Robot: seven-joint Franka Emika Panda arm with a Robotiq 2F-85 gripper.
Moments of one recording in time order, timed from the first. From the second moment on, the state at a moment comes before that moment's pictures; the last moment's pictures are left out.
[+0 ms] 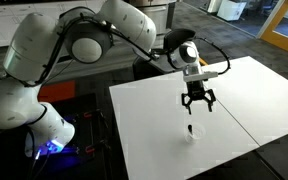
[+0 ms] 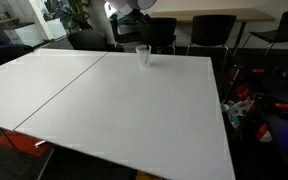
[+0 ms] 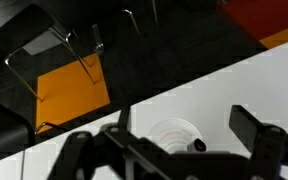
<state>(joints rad) -0.05 0.74 0.04 -1.44 -0.99 1.81 -0.70</state>
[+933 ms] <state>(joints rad) -0.20 0.55 -0.02 -1.49 -0.29 1.80 -0.67</state>
